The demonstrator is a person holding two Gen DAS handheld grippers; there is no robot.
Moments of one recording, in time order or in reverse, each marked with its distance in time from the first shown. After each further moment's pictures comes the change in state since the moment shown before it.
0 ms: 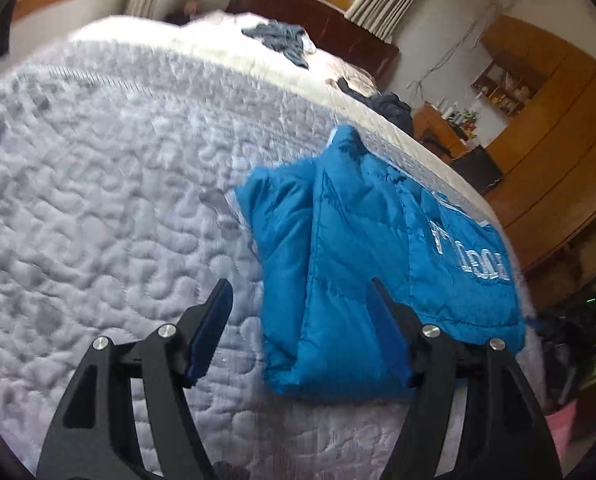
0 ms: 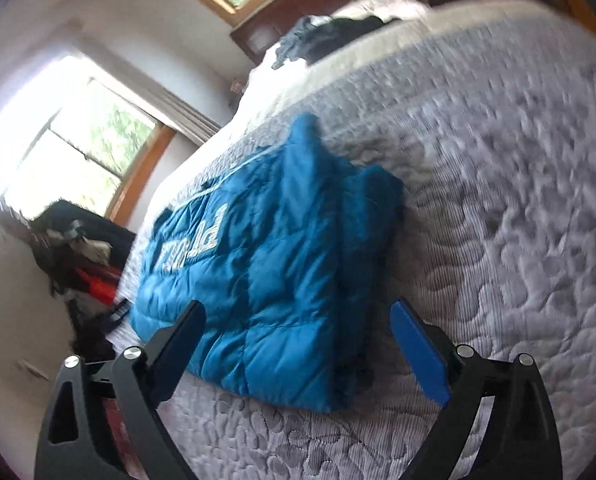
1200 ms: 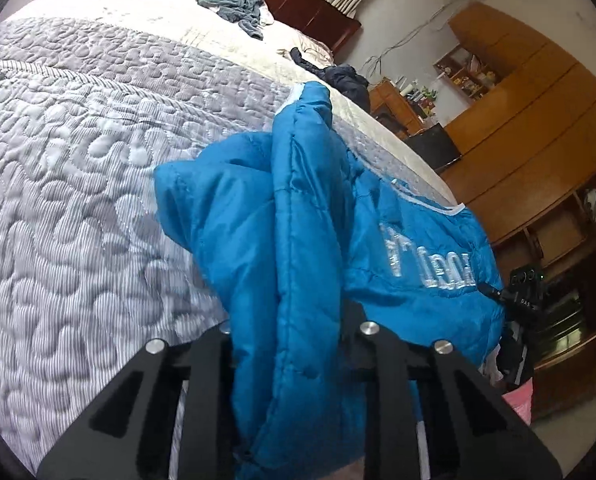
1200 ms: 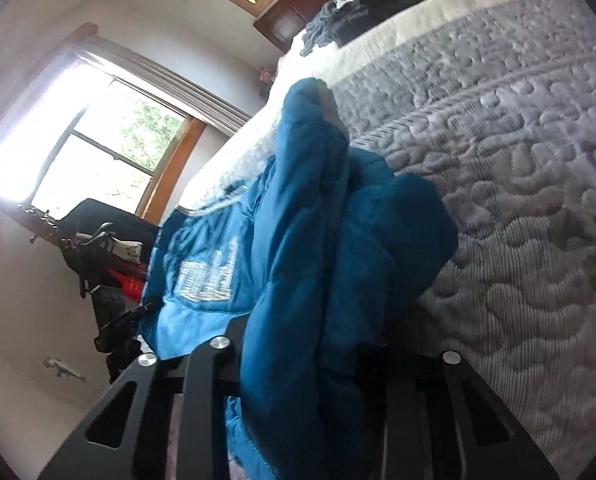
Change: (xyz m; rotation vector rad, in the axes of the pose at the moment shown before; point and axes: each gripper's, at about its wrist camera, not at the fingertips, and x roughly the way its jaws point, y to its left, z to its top) left arm 0.057 -0.050 0.025 0.045 0.094 -0.156; right arm 0.066 0.028 0.030 -0.030 0.043 0.134
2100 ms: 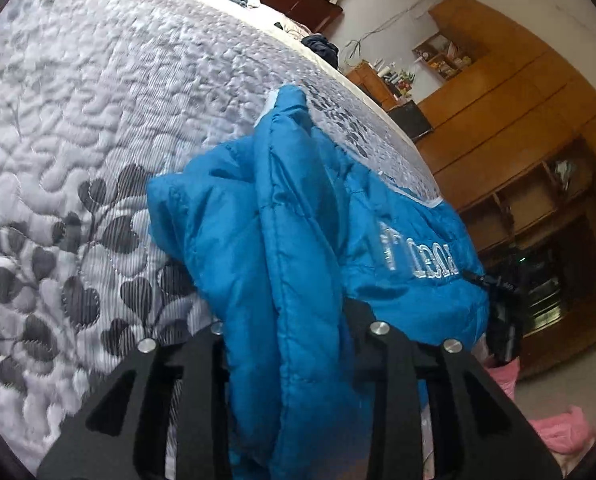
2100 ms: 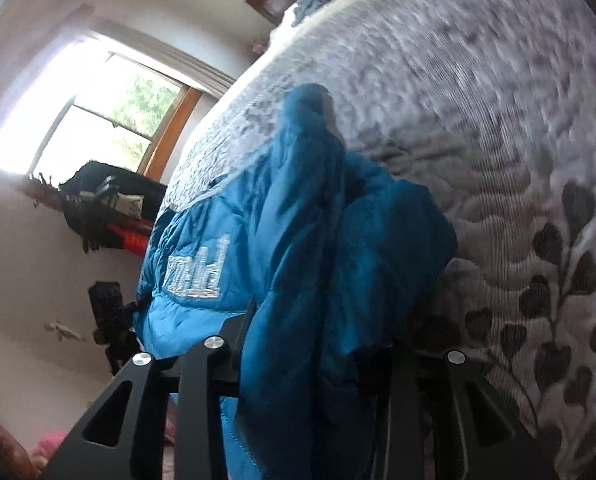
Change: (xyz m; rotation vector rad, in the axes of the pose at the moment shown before) left arm -0.080 0.018 -0.178 -0.022 0.038 -0.090; right arm -0.077 -0.012 -0.174 0.055 0.096 -0.013
